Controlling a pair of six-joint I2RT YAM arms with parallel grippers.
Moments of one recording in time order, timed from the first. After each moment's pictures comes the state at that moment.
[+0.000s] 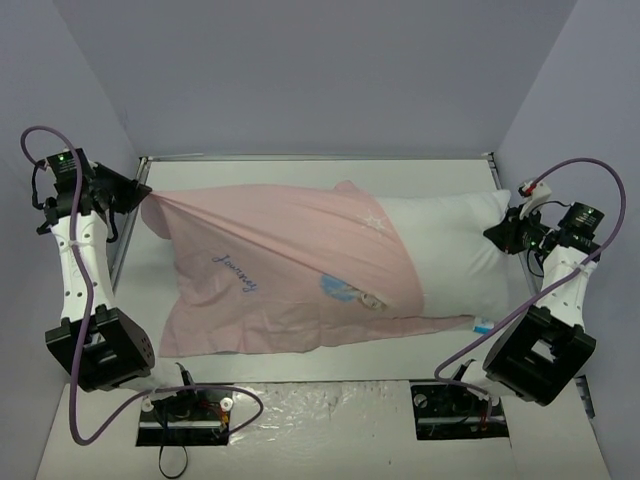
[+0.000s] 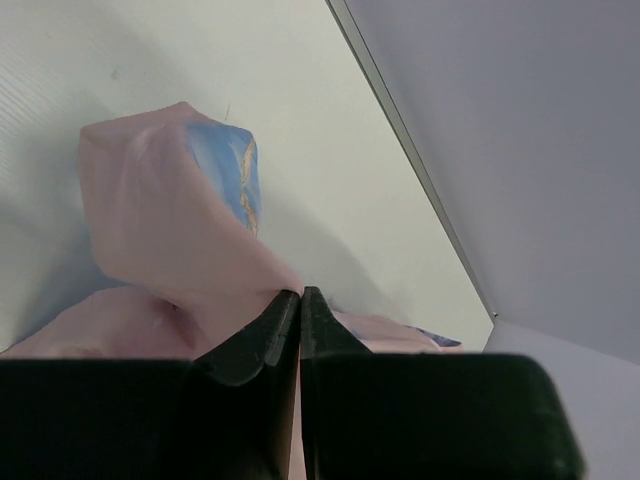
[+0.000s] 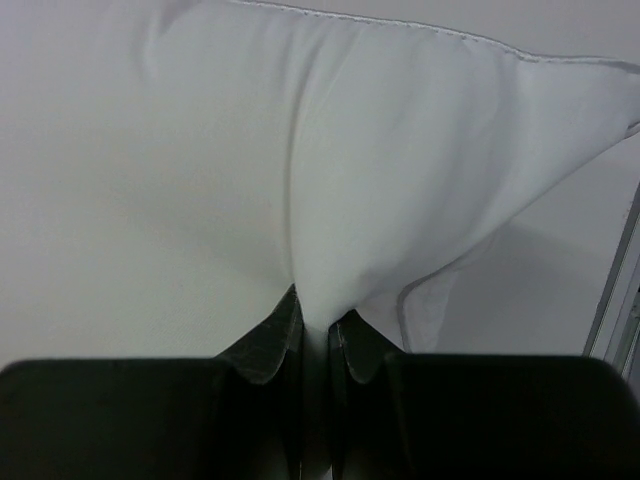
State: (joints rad) left arm 0.41 1.44 1.51 -0.70 0.32 -0.81; right arm -0.63 1.36 1.07 -0.58 -0.94 -0.63
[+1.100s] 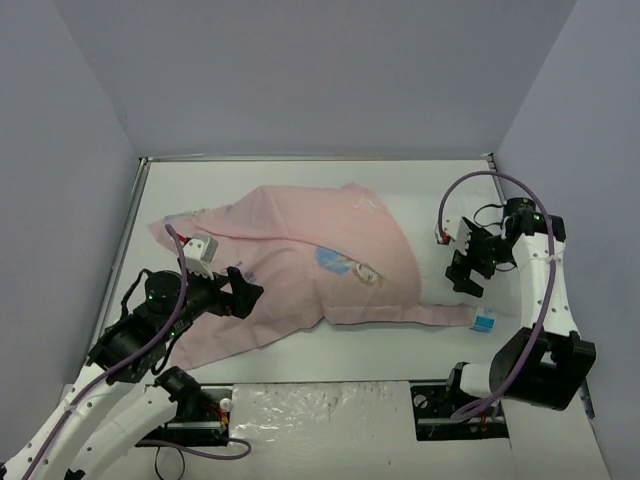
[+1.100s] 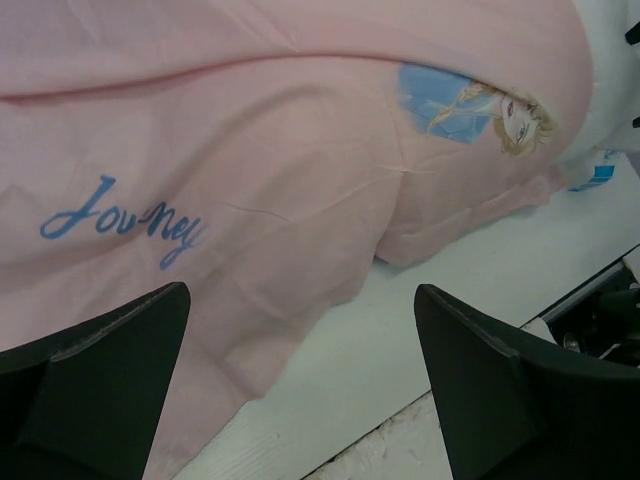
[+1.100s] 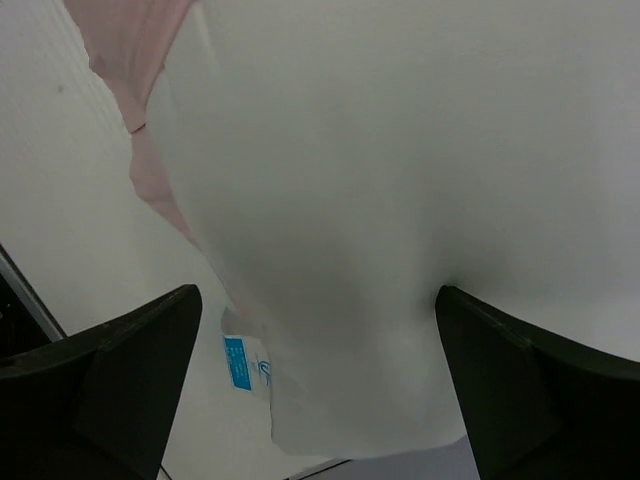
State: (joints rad) left arm -0.55 0.57 0.79 -0.58 0.05 -0.37; right arm -0.27 1.35 1.21 -1.24 -0.56 -1.43
